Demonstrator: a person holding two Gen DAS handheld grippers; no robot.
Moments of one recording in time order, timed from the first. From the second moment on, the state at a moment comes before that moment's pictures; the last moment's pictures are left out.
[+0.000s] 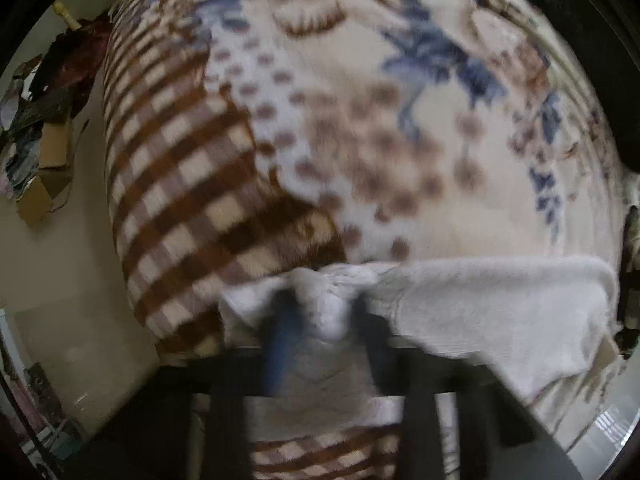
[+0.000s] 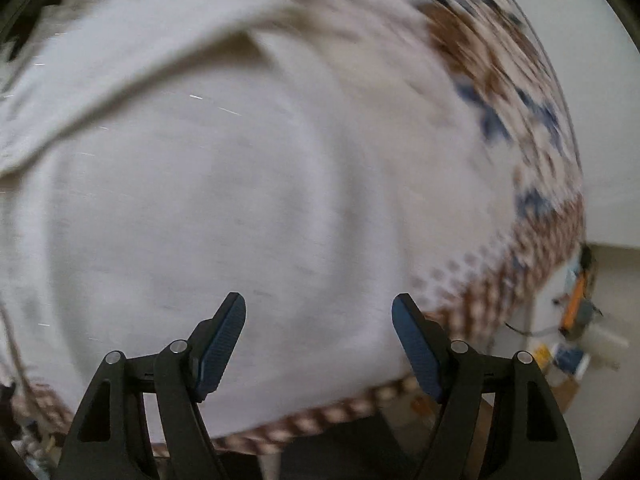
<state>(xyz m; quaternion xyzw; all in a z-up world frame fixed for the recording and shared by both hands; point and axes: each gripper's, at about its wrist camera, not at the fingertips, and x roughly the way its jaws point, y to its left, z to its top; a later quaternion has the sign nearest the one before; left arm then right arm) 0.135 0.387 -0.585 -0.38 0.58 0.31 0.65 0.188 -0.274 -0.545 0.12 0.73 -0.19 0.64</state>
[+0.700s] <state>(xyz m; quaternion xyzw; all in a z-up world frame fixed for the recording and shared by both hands) 0.081 0.393 -0.580 -0.68 0.36 0.32 0.56 0.274 -0.108 -0.569 0.10 0.74 -0.07 0.66</state>
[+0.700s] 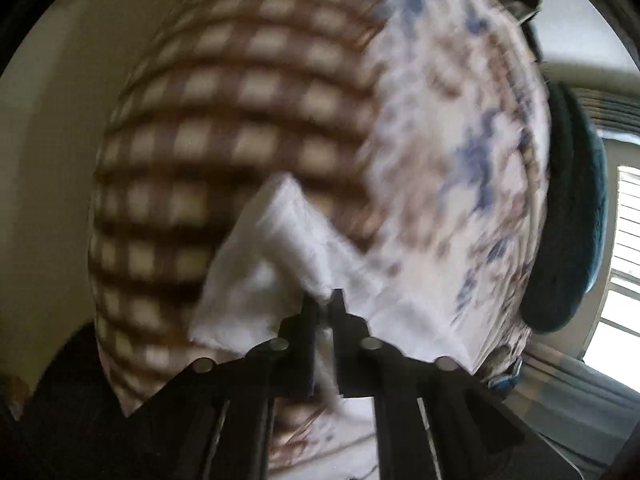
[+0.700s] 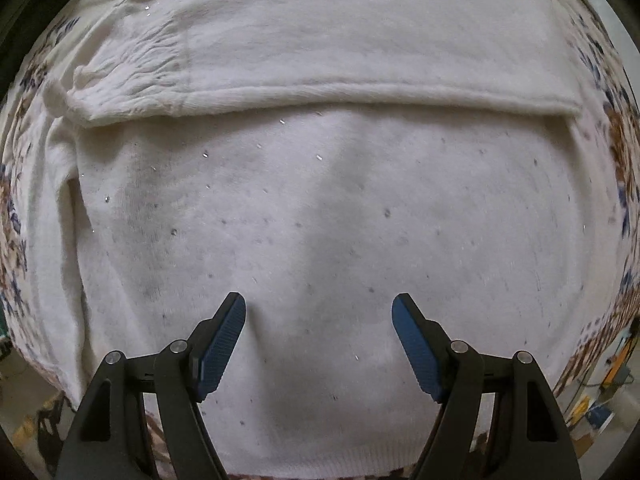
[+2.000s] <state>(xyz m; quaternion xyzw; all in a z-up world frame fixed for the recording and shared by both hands) 0.251 0.406 -0.517 -0.41 0.41 0.32 0.75 0.341 -0.147 -0.518 0.00 0.63 -0.16 0.76</state>
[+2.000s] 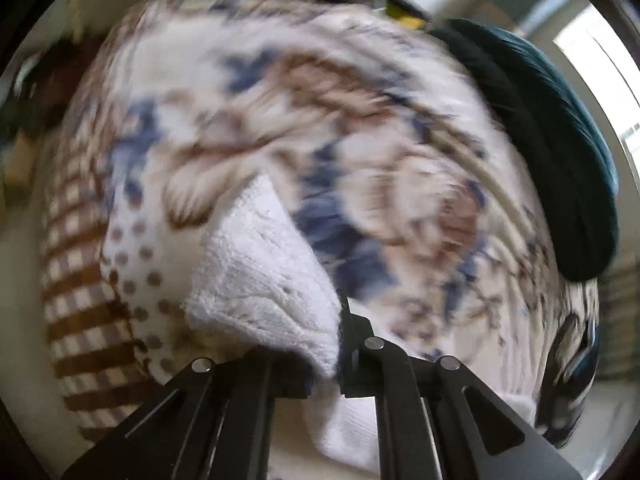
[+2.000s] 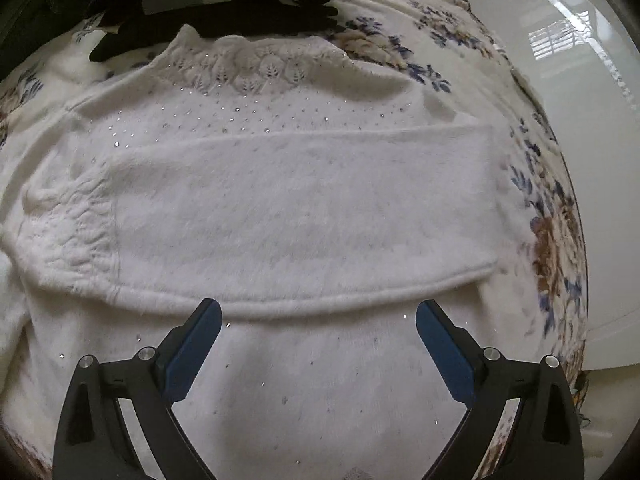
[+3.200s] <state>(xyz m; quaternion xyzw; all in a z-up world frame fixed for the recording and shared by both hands) 0.417 -0.127 -0.446 -0.06 0.49 -0.15 0.86 0.335 -0.424 -0.504 0.27 0.62 -0.12 0.72</state>
